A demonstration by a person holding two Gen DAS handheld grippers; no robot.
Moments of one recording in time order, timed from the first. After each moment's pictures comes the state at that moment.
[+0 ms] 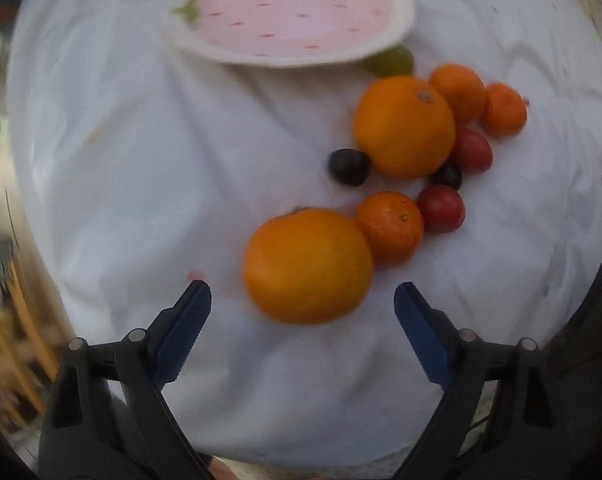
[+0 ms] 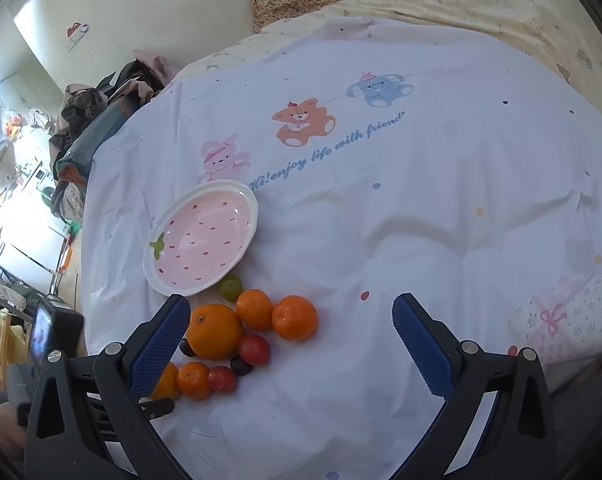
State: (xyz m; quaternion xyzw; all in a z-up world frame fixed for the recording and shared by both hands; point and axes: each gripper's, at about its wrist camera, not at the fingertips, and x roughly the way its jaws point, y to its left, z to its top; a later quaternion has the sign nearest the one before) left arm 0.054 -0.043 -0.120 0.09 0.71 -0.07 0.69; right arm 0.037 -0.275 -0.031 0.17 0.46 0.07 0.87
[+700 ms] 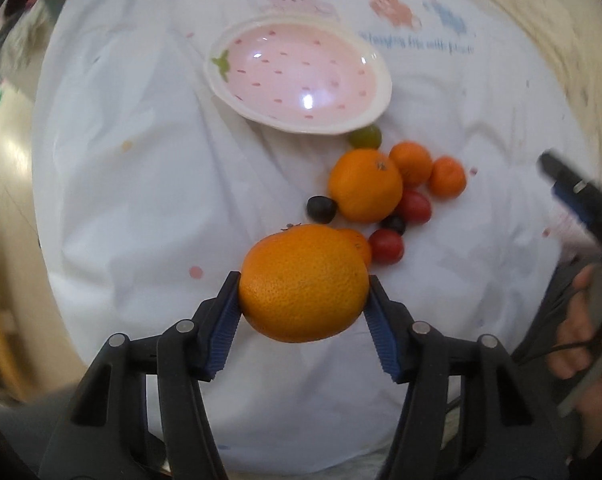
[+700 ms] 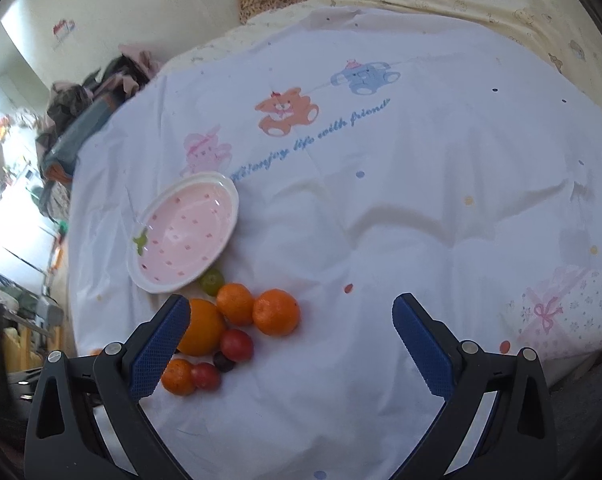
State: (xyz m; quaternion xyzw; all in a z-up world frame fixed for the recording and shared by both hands) left arm 0.017 -0.035 -0.043 -0.04 0.64 -0.07 0.77; right arm 0.043 -0.279 -0.043 0.16 0.49 0.05 0.86
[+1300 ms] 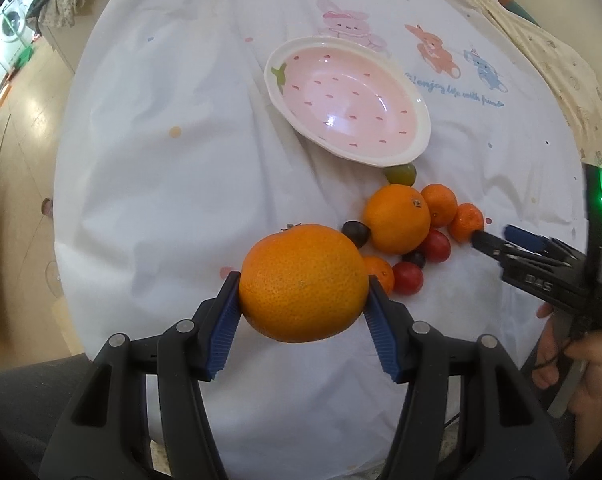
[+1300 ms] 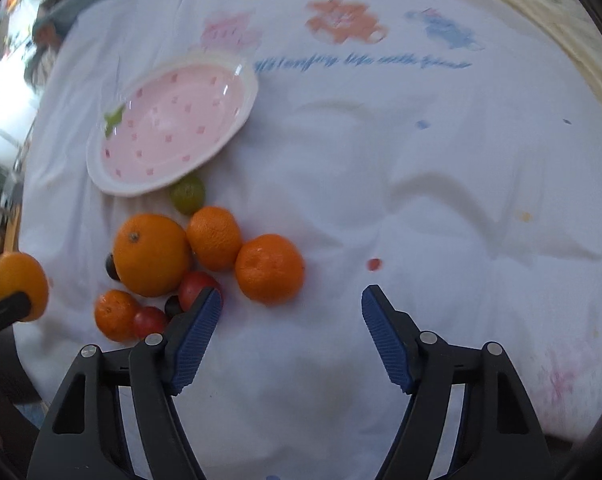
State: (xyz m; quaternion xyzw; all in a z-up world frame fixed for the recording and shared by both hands) left arm 0.025 0.021 -0.060 -0.10 0.61 -0.01 0.79; right arm 0.087 -0.222 -0.103 -0.01 0.61 0.12 0.78
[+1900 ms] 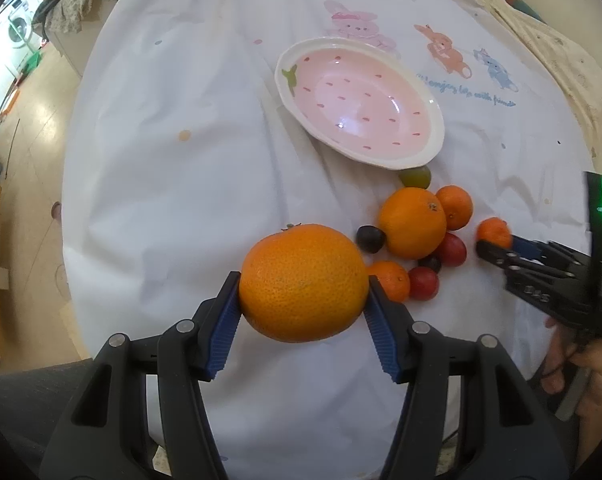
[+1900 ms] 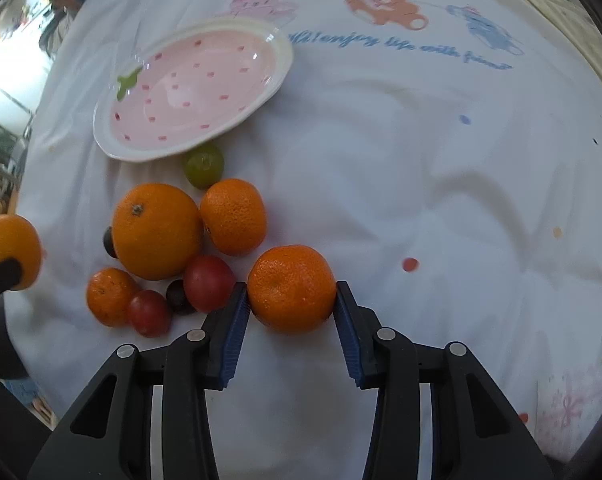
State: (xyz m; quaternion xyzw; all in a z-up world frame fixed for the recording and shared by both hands) left arm 0.028 0.023 -0.067 -0.08 0.61 0.00 0.79; right arm 0.079 -0.213 -0.115 -0.03 0.62 0.14 0.77
